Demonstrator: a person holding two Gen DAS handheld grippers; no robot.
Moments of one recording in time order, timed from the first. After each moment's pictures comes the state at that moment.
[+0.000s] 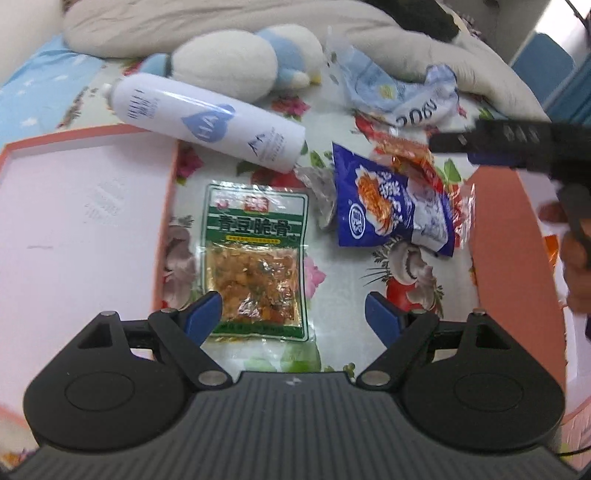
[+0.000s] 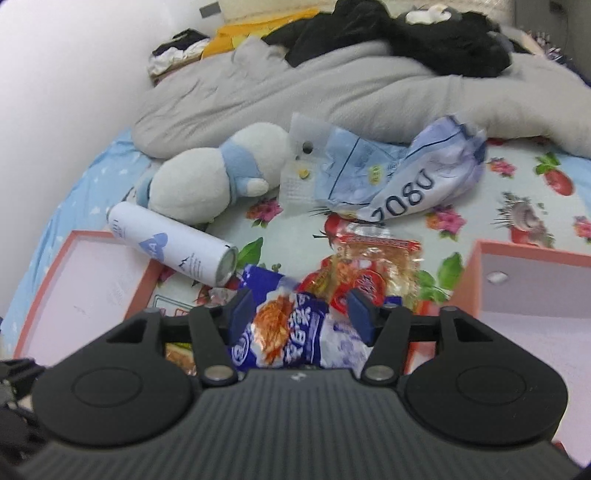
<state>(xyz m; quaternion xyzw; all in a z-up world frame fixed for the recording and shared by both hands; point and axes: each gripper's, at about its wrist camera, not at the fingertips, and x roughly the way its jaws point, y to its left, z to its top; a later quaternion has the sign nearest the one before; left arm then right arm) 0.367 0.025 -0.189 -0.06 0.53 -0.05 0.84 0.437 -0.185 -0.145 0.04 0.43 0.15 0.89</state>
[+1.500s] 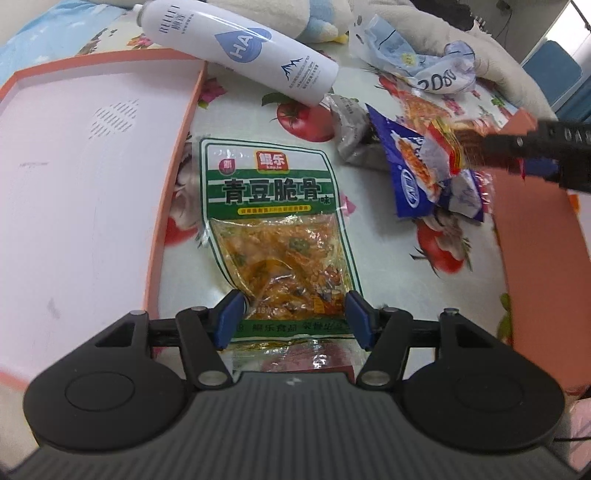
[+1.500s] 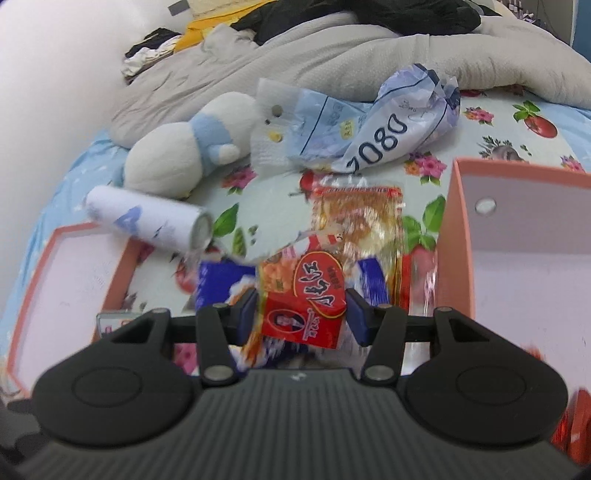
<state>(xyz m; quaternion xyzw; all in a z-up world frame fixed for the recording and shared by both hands) 0.311 0.048 -0.237 -0.10 0.54 -0.04 0.84 0.389 -0.203 -0.168 0.08 0.45 0.12 0.88</state>
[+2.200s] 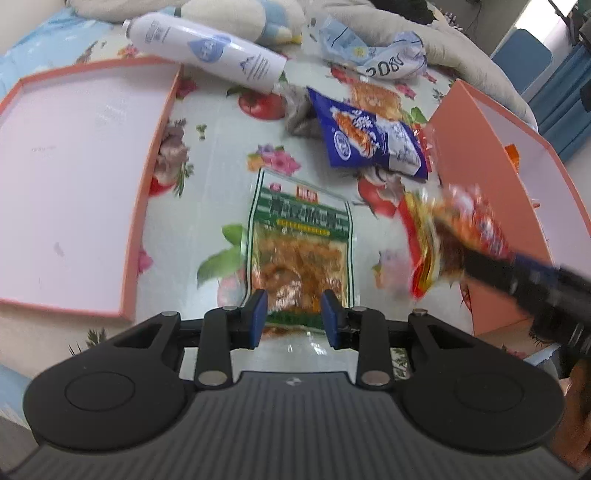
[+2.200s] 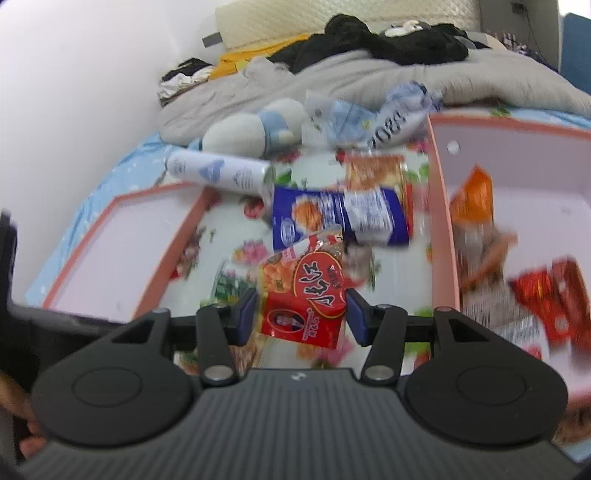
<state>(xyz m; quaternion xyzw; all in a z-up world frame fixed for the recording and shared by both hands) 0.238 0.019 -0.211 -0.09 0.52 -0.07 0.84 0.199 -0.189 -0.165 0.07 0.38 0.14 0.91</state>
